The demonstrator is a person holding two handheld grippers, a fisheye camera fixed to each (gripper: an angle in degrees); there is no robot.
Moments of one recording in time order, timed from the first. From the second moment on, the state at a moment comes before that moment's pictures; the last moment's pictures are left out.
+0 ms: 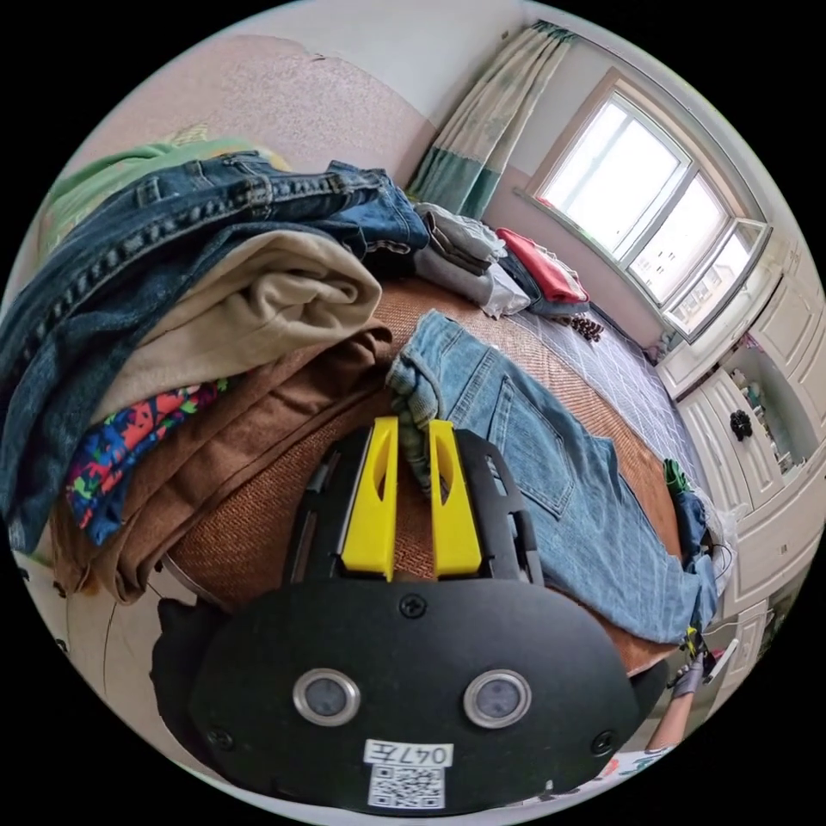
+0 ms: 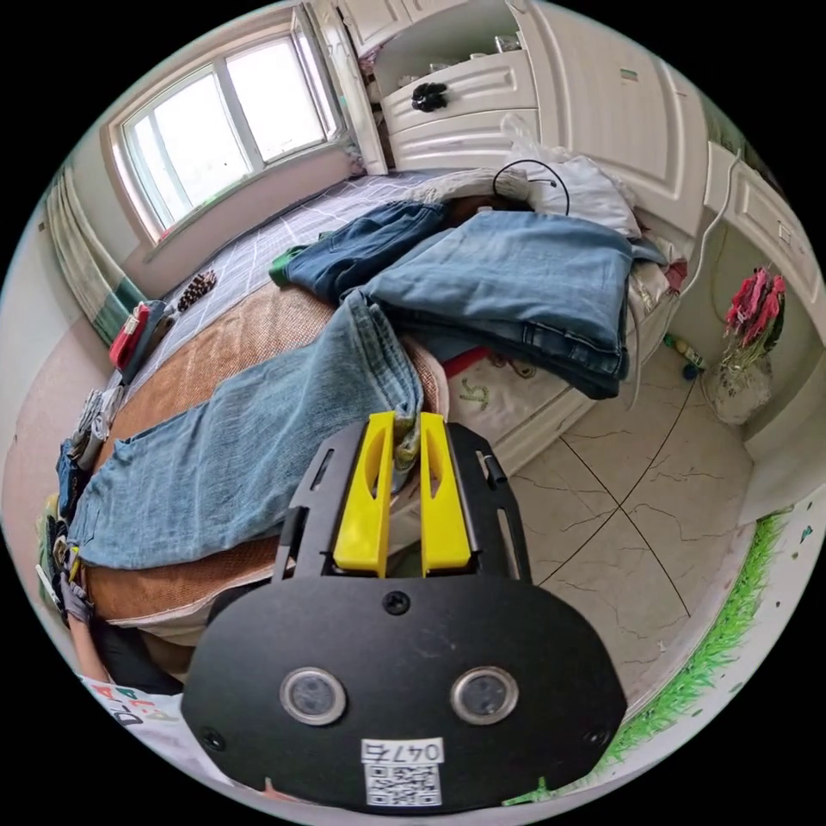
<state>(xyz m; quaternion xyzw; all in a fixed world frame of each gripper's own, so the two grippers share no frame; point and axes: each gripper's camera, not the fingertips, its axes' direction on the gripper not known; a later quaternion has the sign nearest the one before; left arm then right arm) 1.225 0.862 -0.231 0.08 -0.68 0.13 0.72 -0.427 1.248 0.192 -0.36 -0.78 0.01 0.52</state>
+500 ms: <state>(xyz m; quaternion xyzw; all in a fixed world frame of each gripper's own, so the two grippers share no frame) 1.259 0.946 -0.199 0.08 -0.69 0.08 0.72 -0.390 1.331 0.212 -0.36 -0.86 0.02 0.36</state>
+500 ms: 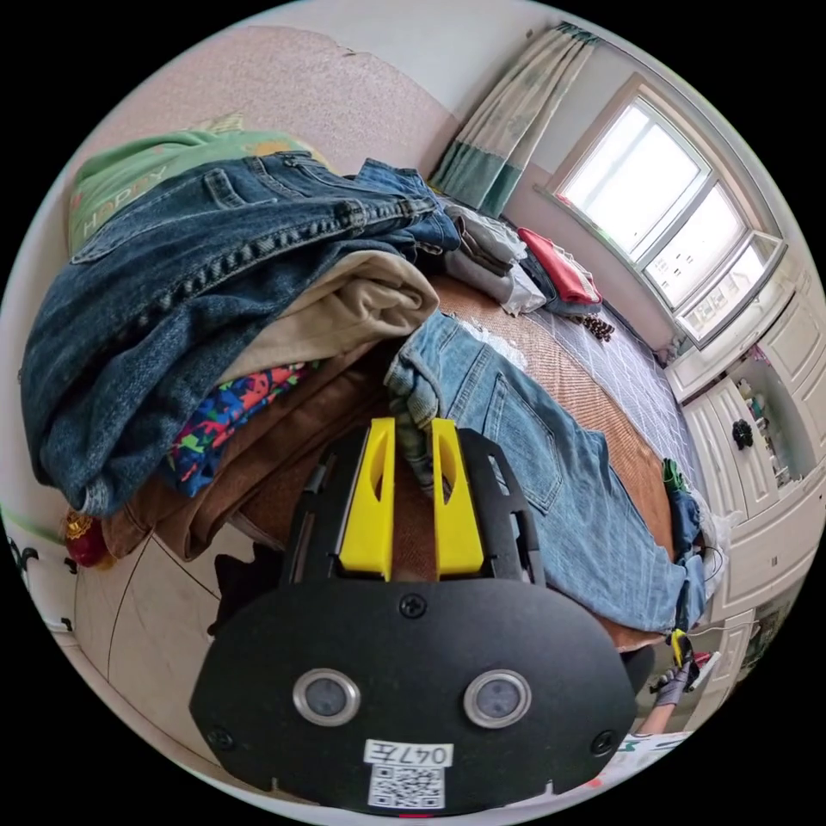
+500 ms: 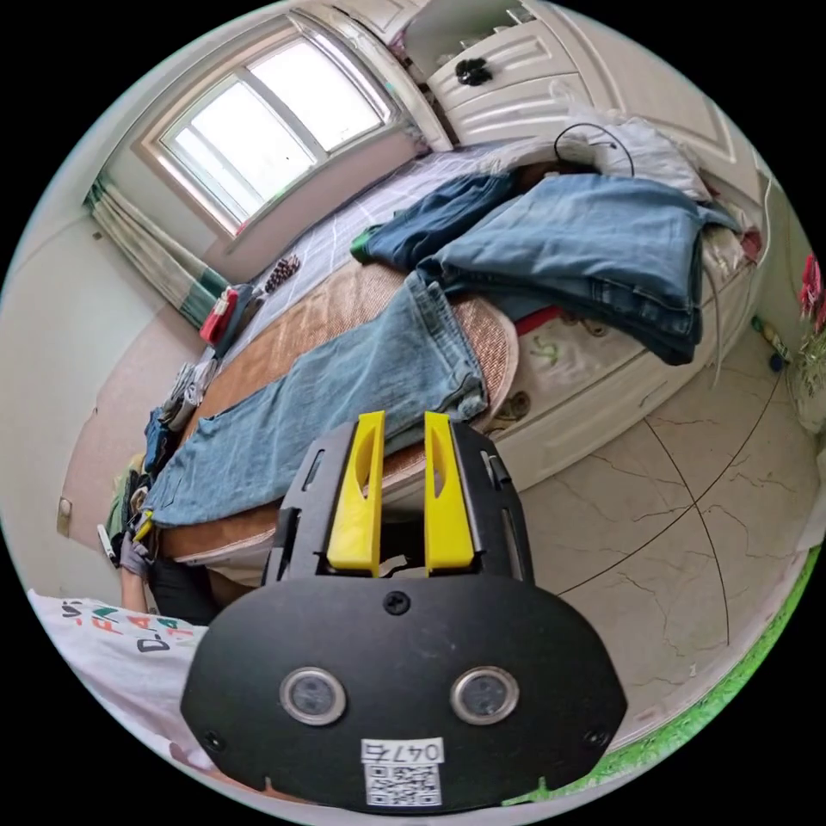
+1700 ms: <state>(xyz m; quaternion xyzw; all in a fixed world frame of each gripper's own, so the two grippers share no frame) 1.181 1.020 -0.166 0.06 -0.55 -0.03 0.83 -0.317 1.458 0.147 -0.40 -0.87 0.17 0.22</state>
